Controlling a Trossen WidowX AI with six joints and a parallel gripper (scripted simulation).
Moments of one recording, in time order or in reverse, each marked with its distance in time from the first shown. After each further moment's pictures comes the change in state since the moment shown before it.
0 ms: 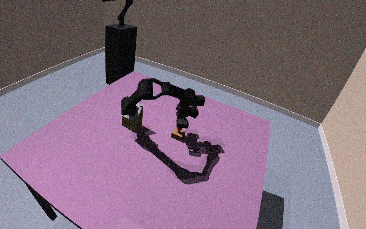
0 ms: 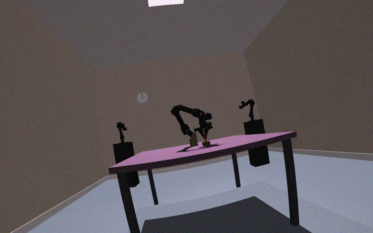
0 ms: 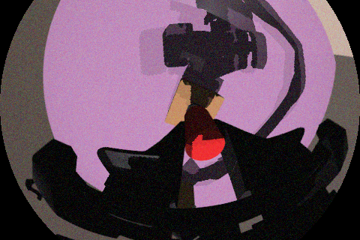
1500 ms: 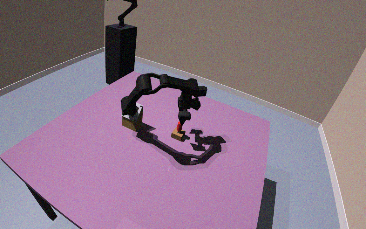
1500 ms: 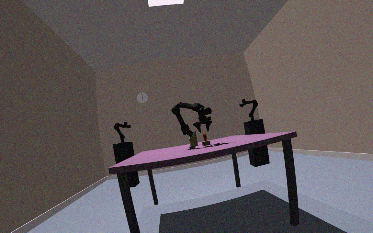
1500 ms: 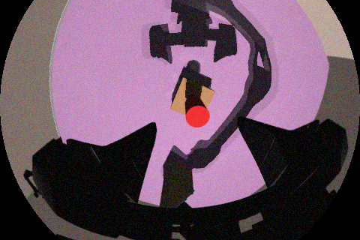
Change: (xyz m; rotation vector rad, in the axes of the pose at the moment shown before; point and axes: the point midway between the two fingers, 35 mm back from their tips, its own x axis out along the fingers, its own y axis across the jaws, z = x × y) arm -0.051 0.004 0.001 -0.015 0.003 -0.003
